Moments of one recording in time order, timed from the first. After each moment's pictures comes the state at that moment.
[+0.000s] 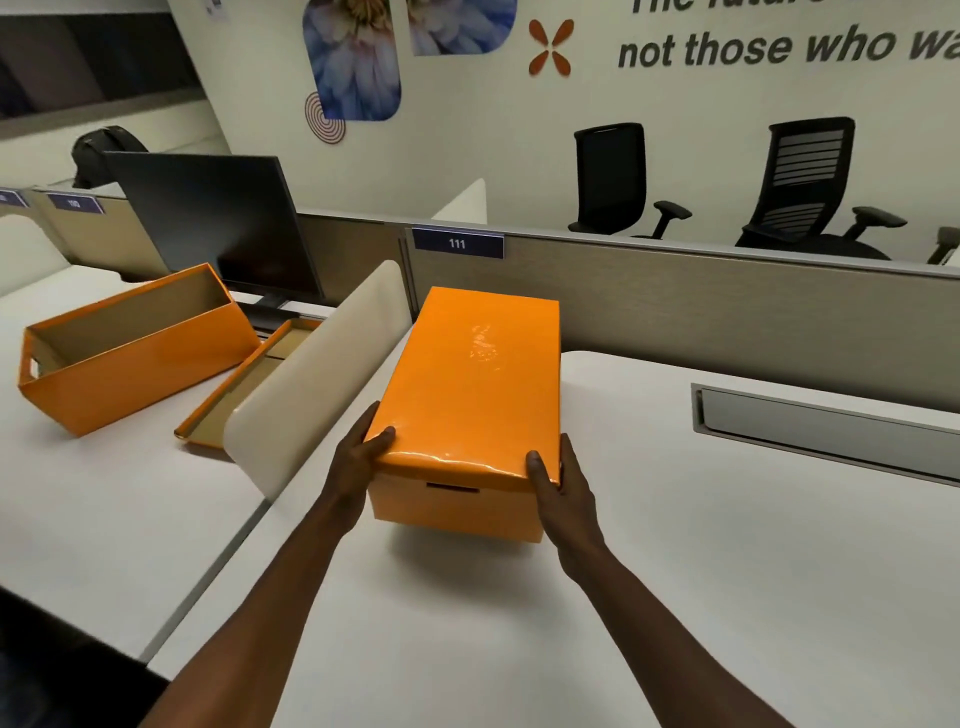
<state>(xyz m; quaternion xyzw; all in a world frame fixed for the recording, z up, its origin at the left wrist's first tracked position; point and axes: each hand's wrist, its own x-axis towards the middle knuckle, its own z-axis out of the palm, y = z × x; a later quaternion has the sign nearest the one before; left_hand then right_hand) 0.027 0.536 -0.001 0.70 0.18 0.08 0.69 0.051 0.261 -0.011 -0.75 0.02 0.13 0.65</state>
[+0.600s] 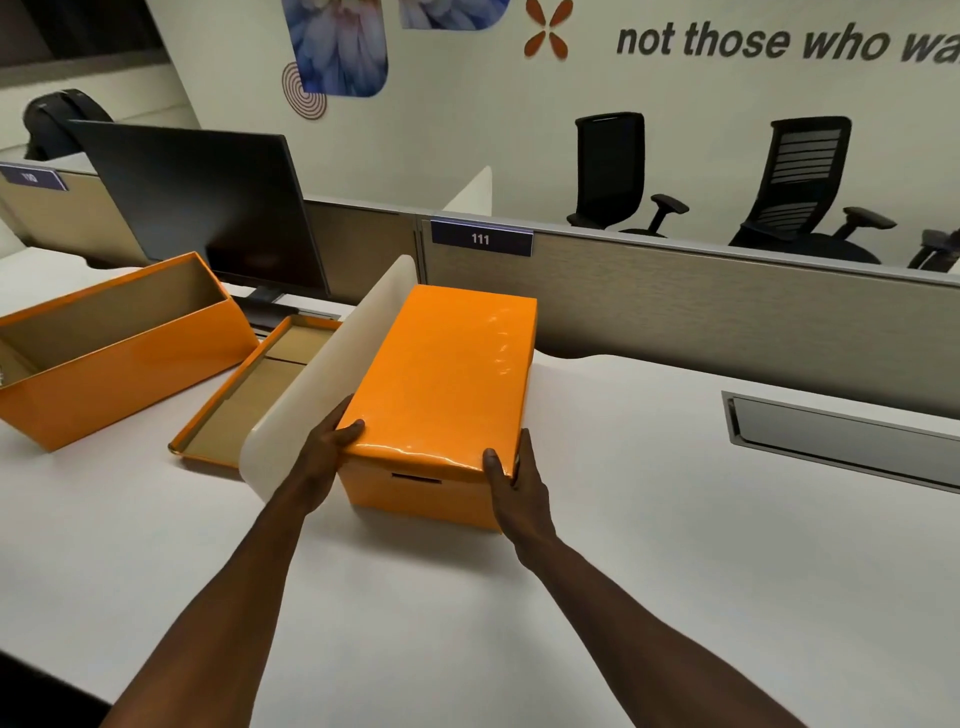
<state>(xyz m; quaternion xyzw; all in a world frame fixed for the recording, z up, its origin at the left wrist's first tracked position) 0.085 0.678 -0.031 0.71 0.18 0.03 0.68 0.085 0.394 -0.036 -0.77 -0.01 0.12 0.62</state>
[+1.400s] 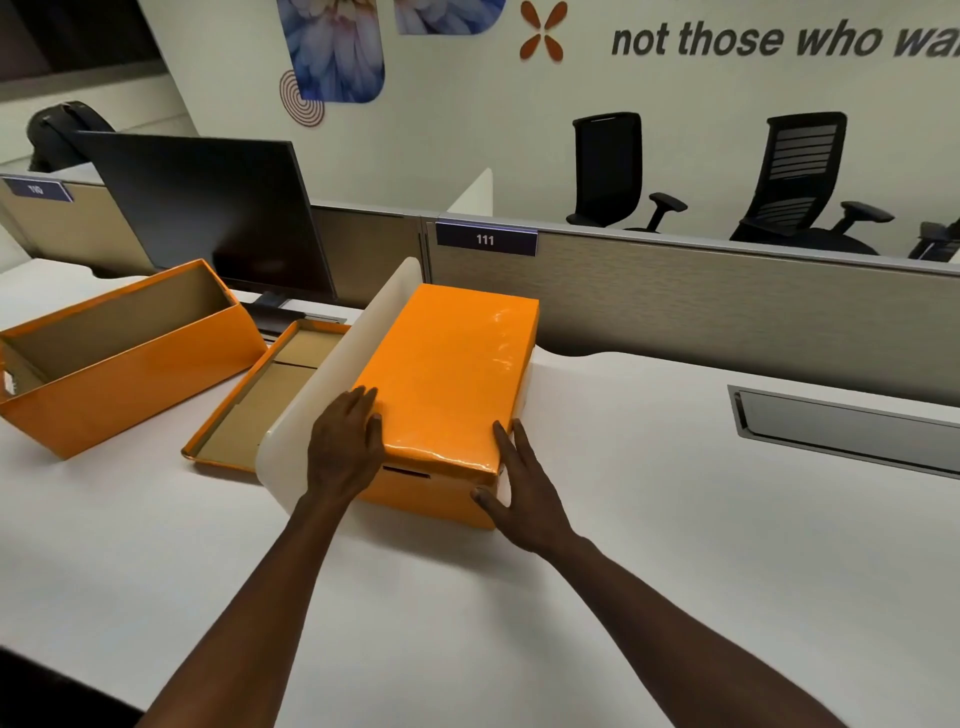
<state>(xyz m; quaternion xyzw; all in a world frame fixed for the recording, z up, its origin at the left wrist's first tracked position) 0.074 0.655 -0.012 0.95 0.12 0.18 0.24 0.091 0.388 -0.050 -0.89 -0.23 0.03 0.39</state>
